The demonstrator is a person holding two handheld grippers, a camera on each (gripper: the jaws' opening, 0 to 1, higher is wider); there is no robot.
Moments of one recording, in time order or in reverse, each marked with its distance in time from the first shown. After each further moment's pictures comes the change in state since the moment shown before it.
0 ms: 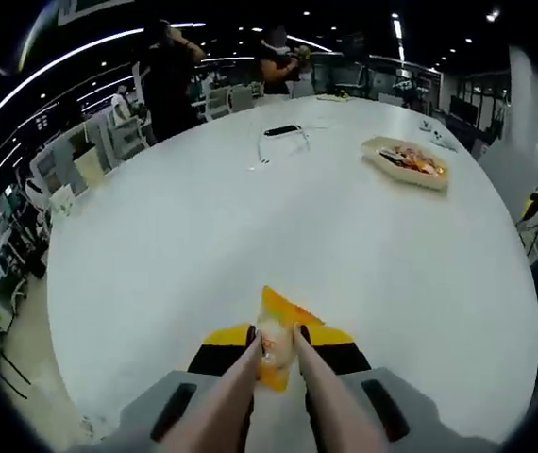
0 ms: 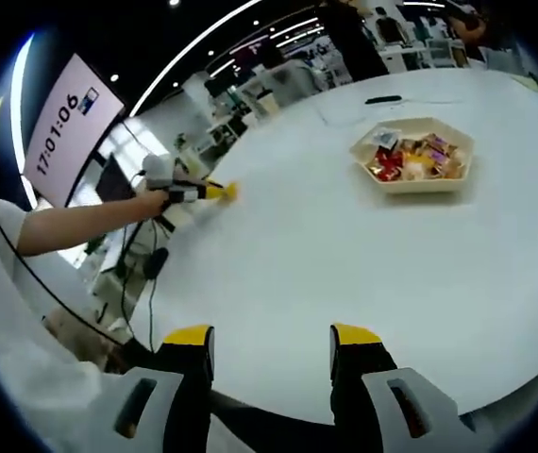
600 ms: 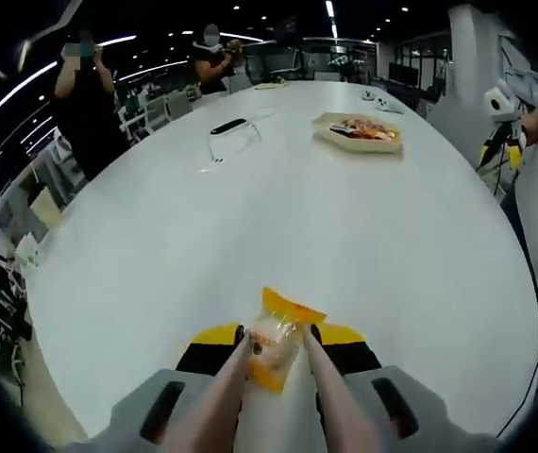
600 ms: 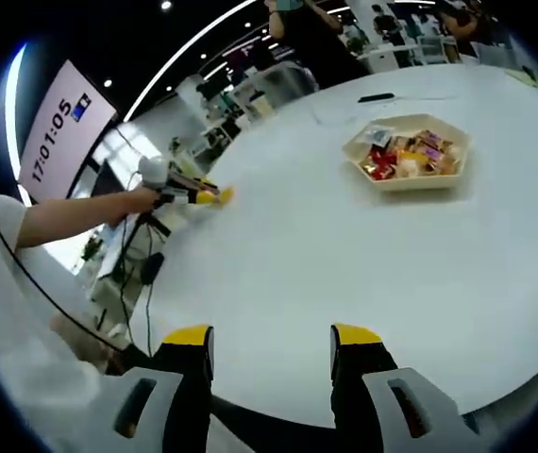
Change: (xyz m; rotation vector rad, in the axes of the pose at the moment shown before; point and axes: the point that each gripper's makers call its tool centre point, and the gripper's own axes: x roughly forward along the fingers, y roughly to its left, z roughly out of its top) left arm 0.005 -0.003 0.000 0.271 0.069 -0.175; right arm 0.006 -0.003 0.000 0.020 0.008 -0.009
